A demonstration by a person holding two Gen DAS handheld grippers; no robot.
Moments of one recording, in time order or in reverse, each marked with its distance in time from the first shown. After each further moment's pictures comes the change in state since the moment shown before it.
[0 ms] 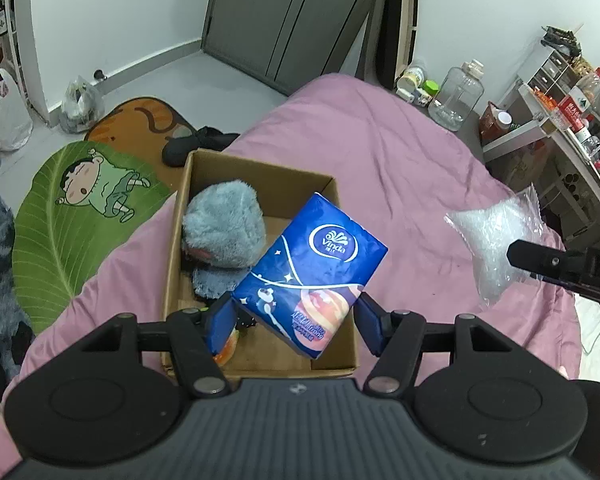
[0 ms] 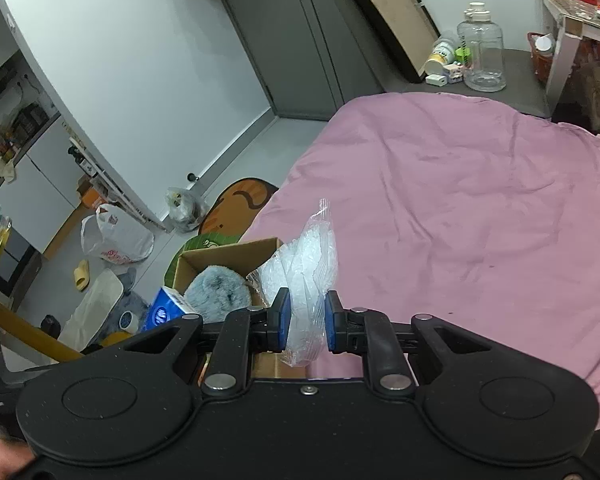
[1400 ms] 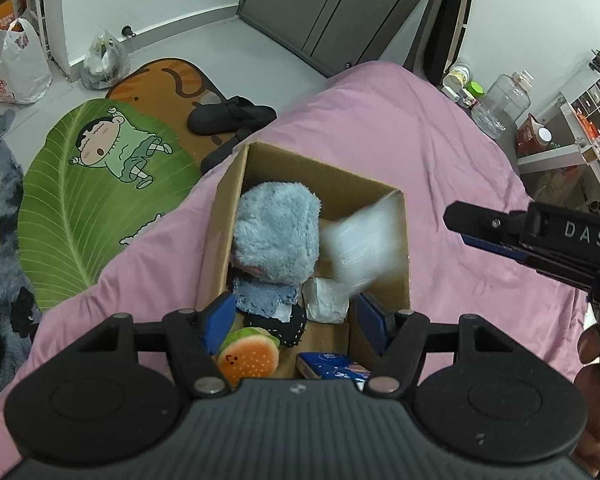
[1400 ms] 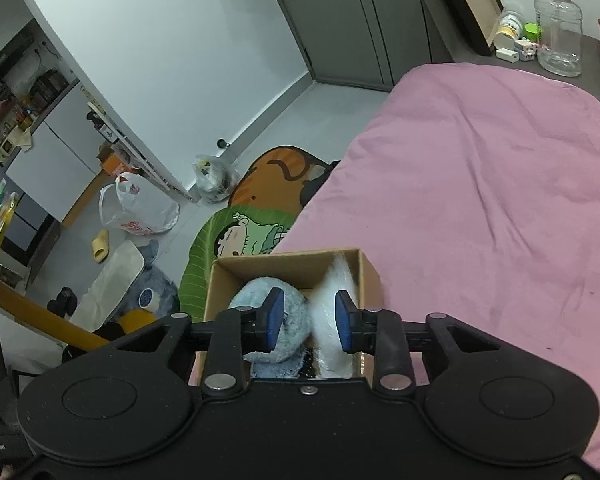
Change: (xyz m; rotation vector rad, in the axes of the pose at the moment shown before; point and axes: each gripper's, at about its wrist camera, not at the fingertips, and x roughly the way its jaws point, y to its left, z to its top) left arm 0.031 0.047 0.032 -0.118 0.085 0.029; right arm 0.090 0.052 0.027 -0.042 0.112 0.078
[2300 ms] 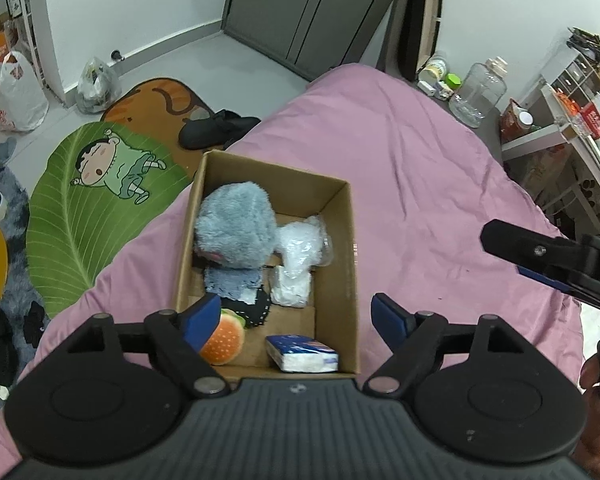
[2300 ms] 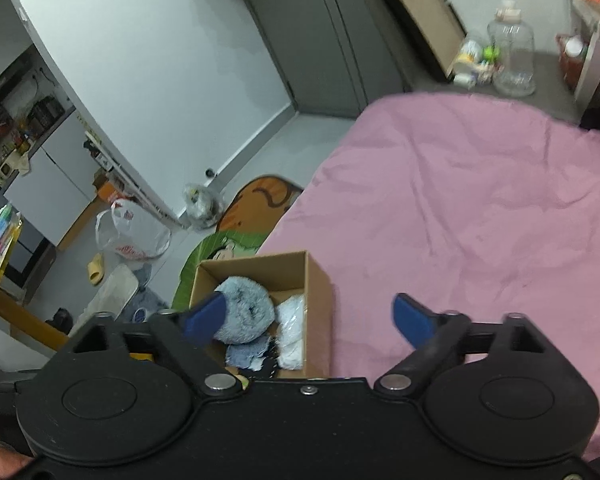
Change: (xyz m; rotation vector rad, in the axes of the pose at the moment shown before) left arm -0.040 -0.052 -0.017 0.075 -0.027 0.026; right arm -0.080 -0.032 -0.018 0.010 -0.116 -0.040
